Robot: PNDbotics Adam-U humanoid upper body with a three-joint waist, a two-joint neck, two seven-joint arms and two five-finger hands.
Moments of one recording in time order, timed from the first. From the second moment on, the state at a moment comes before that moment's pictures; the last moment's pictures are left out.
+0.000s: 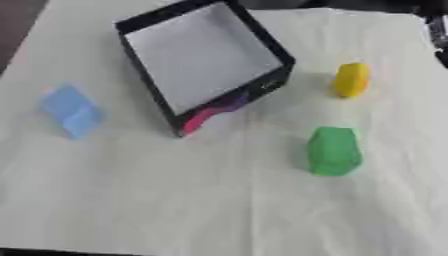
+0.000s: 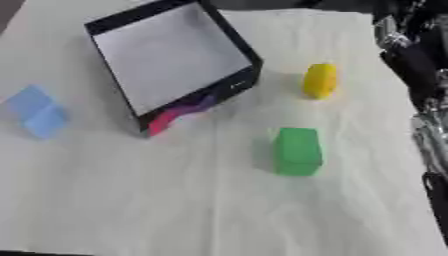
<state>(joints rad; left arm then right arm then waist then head) -0.39 0.53 0.01 -1.83 0.26 0.03 0.53 -0.17 -0.53 -0.17 -1.98 -0.18 0.05 -0.17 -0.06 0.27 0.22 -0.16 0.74</state>
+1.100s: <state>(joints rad) -0.39 0.53 0.01 -1.83 0.26 0.03 0.54 -0.05 -0.68 -0.05 -1.98 0.02 -0.17 0.03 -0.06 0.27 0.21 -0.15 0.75</state>
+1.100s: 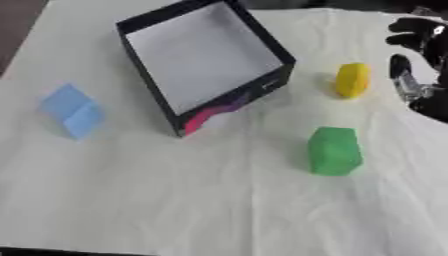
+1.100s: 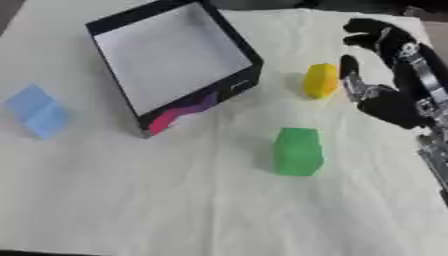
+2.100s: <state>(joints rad) -0.37 0.54 0.01 -1.83 0.27 0.04 0.53 0.08 -0.86 0.00 -1.98 0.17 -0.35 0.15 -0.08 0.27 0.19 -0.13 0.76</state>
